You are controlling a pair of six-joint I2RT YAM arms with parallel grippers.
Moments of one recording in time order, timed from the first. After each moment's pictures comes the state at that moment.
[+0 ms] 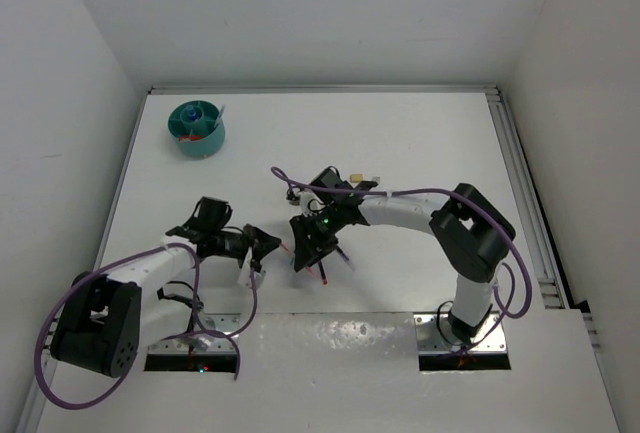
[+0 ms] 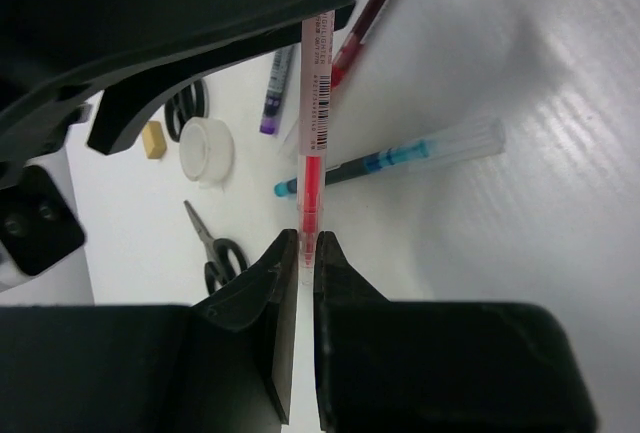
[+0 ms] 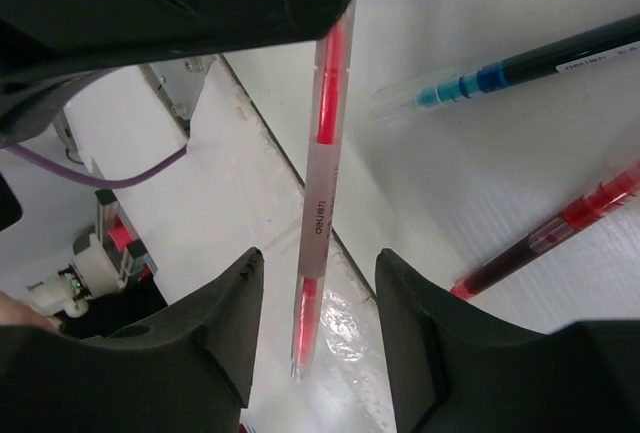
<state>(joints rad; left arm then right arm) -0.25 1.13 0.37 -0.31 0.99 1.93 0.83 1.83 1.08 -0.35 -0.71 0.40</state>
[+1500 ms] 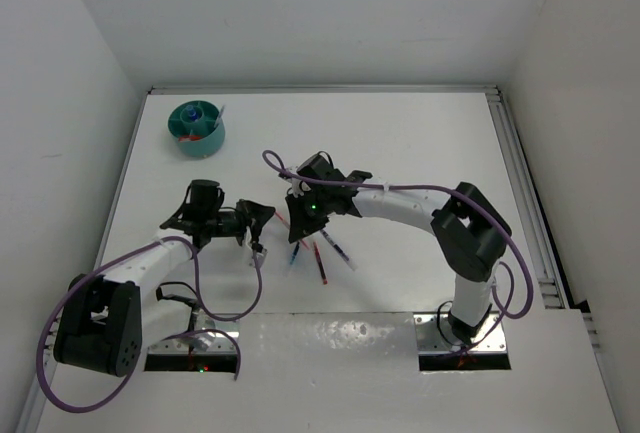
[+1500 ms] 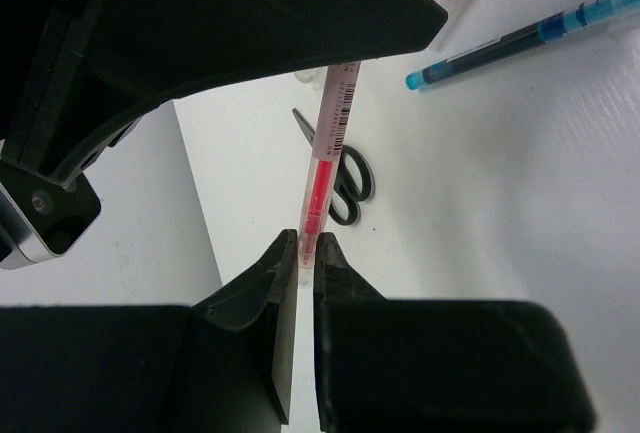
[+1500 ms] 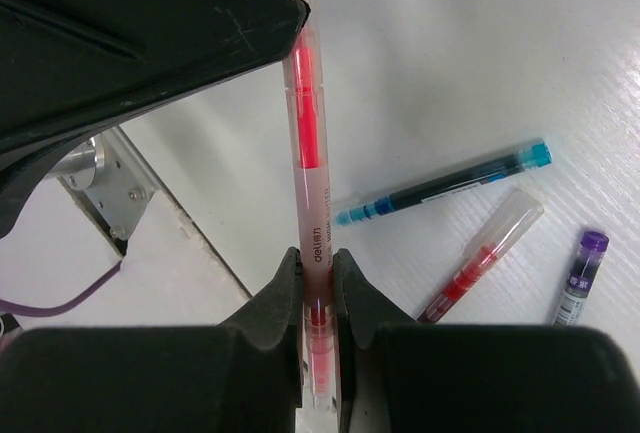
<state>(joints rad) -0.19 1.13 0.45 -0.16 0.90 1.93 0.85 1.85 1.23 -0.33 -0.39 0.38</state>
